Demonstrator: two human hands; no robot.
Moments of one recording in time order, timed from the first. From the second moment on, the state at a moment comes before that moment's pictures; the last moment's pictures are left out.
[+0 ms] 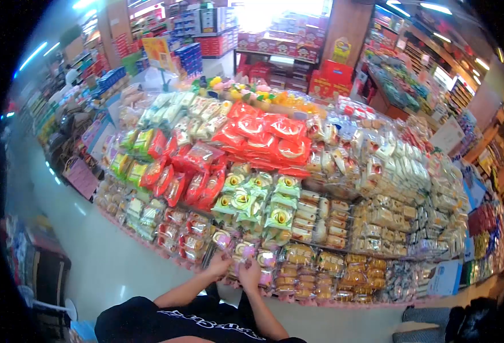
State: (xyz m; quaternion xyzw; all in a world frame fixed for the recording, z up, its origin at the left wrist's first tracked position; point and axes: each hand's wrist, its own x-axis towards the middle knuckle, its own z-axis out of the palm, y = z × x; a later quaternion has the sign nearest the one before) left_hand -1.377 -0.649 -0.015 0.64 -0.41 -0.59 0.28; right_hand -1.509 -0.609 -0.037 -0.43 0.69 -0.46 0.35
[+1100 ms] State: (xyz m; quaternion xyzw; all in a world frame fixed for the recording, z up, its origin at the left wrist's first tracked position) left_hand -0.950 -0.394 0.111 0.70 -0.30 -0.05 0.65; right_hand -1.044 -0.482 0.133 -0.75 0.26 -0.38 0.48
